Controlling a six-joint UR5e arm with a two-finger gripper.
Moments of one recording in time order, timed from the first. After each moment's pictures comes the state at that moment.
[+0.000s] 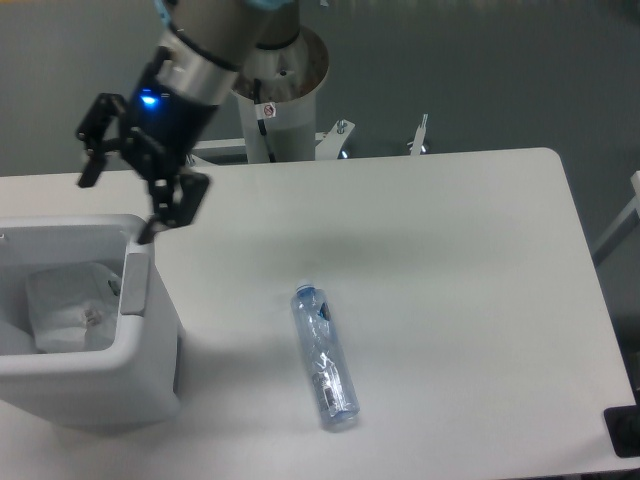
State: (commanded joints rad) arm 2.45 -1.58 -1.64 -1.11 0.84 0.65
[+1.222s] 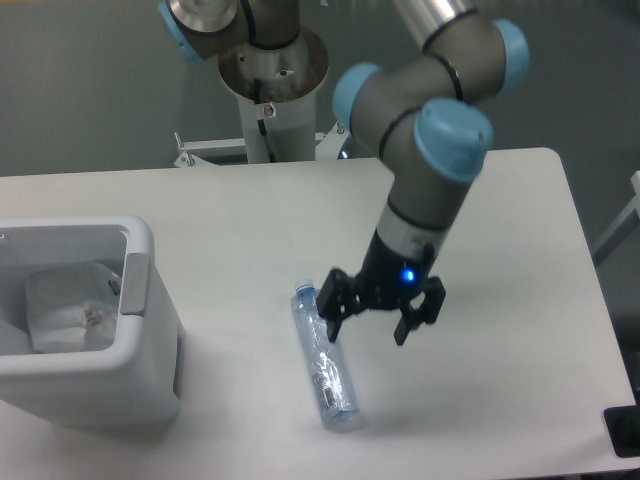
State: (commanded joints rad) arm 2.51 -2.08 -1.40 -1.04 1.20 0.30
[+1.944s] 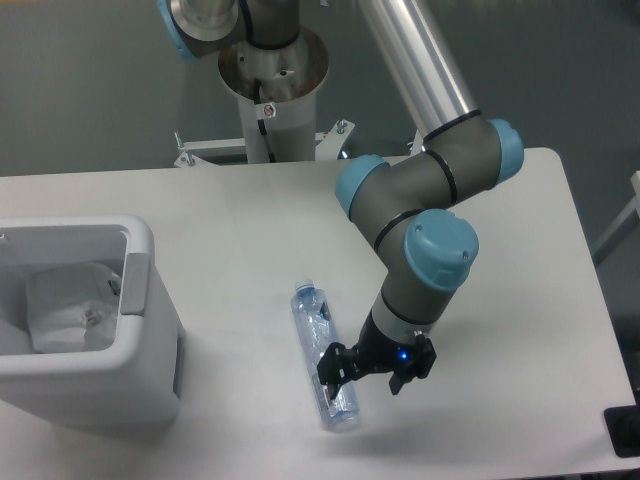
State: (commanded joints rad) arm 2.47 -2.20 -1.36 -1.02 1.27 0.29
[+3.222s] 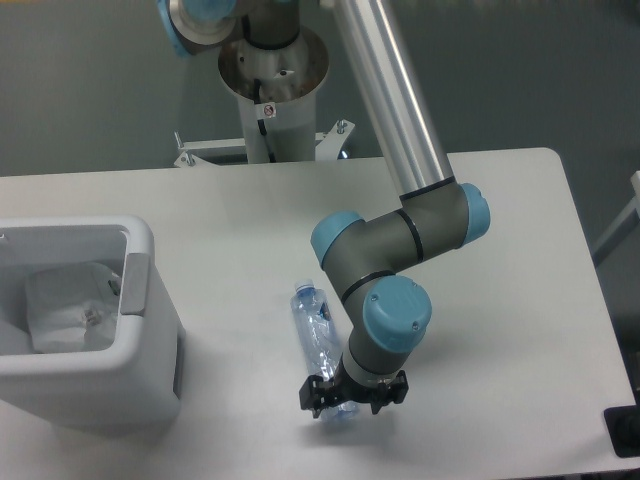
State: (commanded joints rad) arm 2.41 -2.31 -1.37 -0.98 1.39 0.30
